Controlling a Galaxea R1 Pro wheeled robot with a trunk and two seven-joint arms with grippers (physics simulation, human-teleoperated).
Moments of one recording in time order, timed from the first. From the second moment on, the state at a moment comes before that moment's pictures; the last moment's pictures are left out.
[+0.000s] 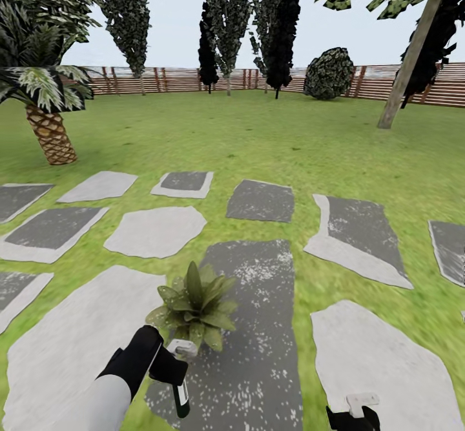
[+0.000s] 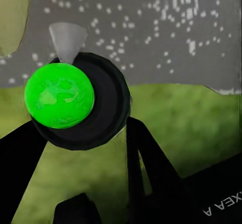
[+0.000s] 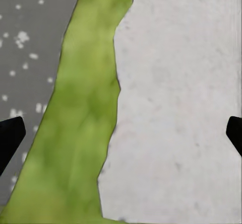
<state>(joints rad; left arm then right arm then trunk) -0.64 -0.10 0.21 -0.52 -0.64 0.86 -0.62 -0.46 -0.13 -0.02 -0.03 0.08 -0.35 0.01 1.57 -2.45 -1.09</state>
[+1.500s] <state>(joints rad) -0.64 -0.09 0.21 -0.52 -0.65 0.86 -0.62 -0.46 -0.13 -0.02 -0.03 0.08 -0.35 0.01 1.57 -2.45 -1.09</state>
